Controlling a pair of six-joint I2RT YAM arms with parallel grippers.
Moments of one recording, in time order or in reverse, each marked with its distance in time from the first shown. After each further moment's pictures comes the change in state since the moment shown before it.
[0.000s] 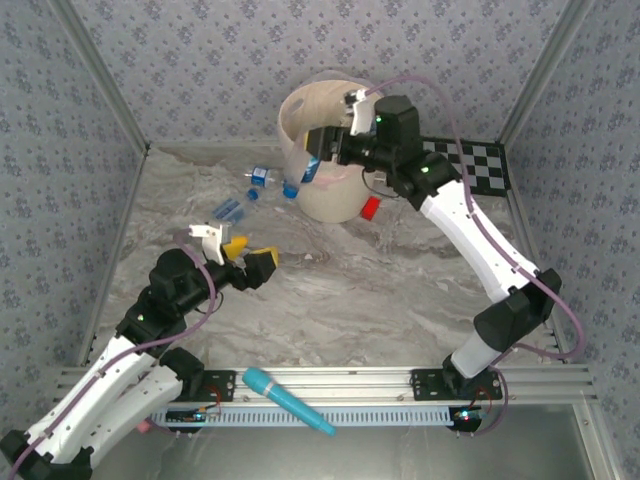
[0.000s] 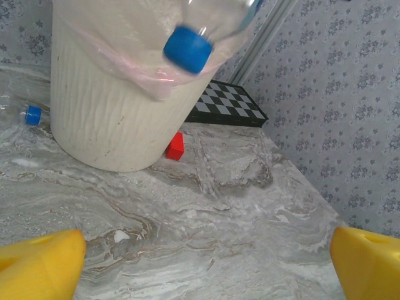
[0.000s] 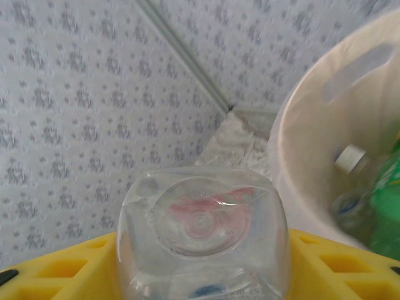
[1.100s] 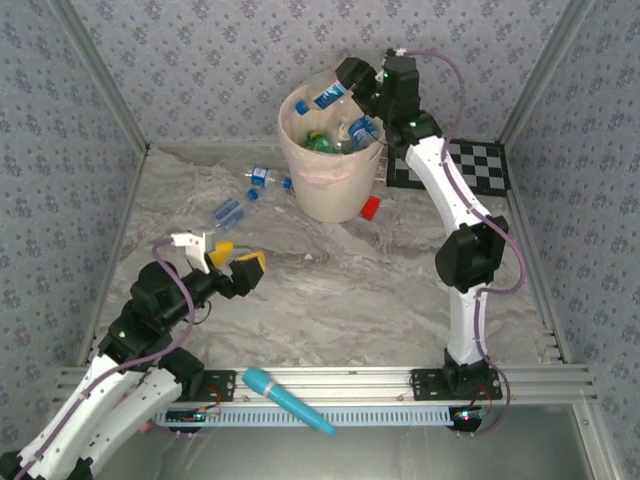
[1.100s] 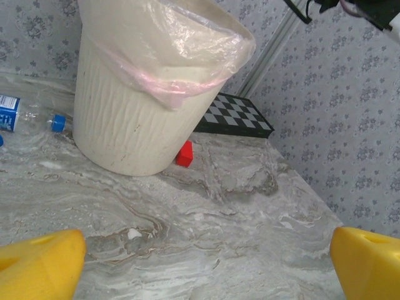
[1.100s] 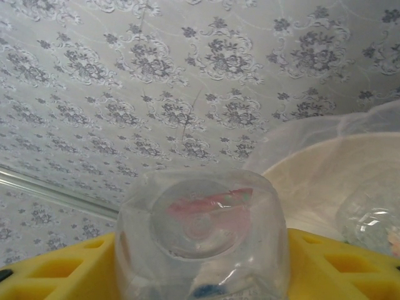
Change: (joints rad) left arm 0.000 -0.123 0.027 -0.135 -0.057 0.003; right arm -0.179 0.487 0.464 0.166 0.210 0.443
